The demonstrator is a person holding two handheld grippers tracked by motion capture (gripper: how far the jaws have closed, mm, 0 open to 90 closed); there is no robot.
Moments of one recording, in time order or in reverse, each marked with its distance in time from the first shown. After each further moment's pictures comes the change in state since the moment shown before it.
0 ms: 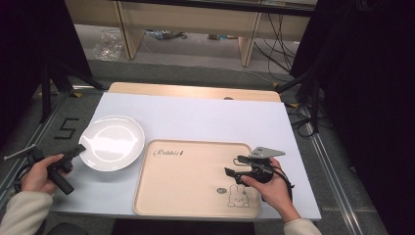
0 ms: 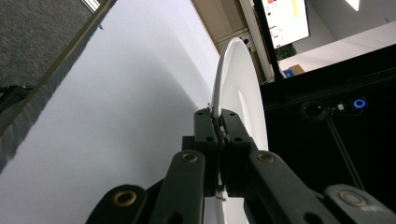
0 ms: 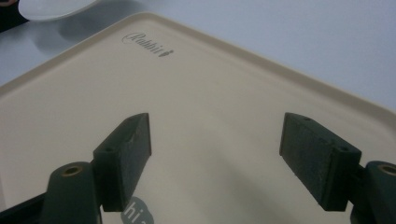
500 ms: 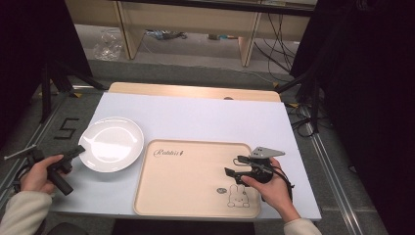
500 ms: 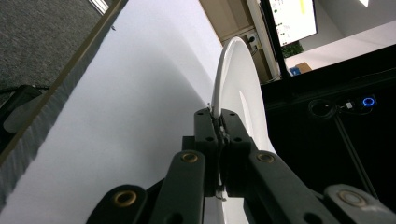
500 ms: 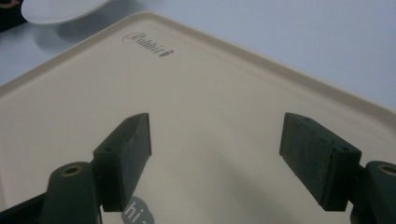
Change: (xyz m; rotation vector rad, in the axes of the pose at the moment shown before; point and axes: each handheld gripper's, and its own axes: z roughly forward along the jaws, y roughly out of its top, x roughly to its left) left arm 0.003 0.002 0.000 0.009 0.022 0.011; right arm 0.000 0.000 -0.001 0.010 -0.010 -0.004
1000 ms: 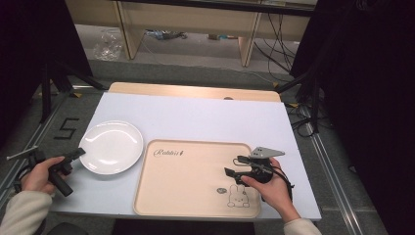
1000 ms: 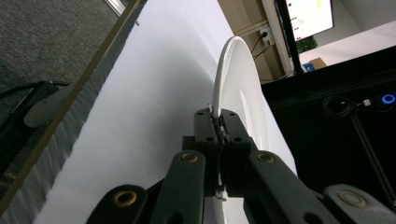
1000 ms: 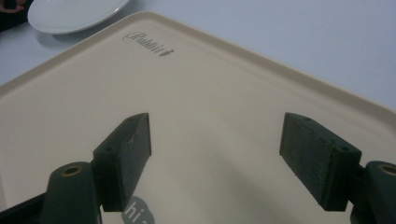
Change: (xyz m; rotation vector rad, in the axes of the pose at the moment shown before) left arm 0.009 0.001 0.002 0.010 0.039 0.001; right arm -0.001 0.000 0.002 -0.014 0.023 0.001
